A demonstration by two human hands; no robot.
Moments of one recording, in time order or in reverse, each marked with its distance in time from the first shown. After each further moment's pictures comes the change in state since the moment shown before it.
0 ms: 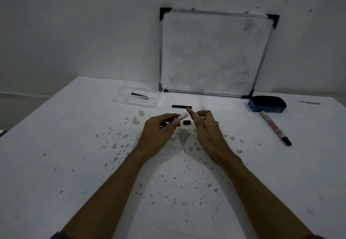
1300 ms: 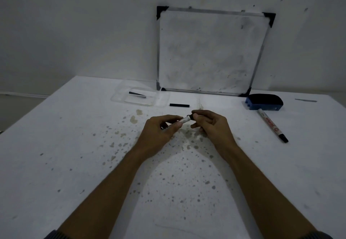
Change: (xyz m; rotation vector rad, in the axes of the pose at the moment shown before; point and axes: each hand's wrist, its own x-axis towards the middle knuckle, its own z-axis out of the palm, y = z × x) left_hand -0.002 -0.006 0.001 0.092 -0.084 -0.004; right_hand 0.001 0.003 -0.023 0.462 -0.009 0.185
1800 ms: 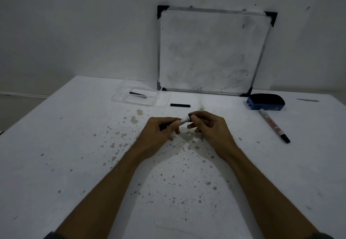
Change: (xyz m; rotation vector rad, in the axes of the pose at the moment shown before) left_hand -0.006 0.015 -0.008 -0.149 -0.090 -0.021; right_hand -0.004 0.001 0.003 -0.084 -0.103 -0.104
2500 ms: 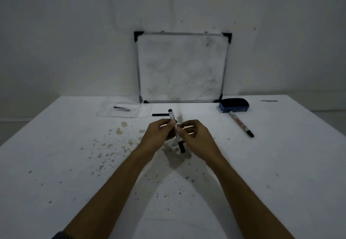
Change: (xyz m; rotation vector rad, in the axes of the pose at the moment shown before) left_hand 0.009 0.040 0.048 -0.329 -0.001 -0.249; right_hand -0.049 -0.035 -0.009 -0.238 0.179 0.142
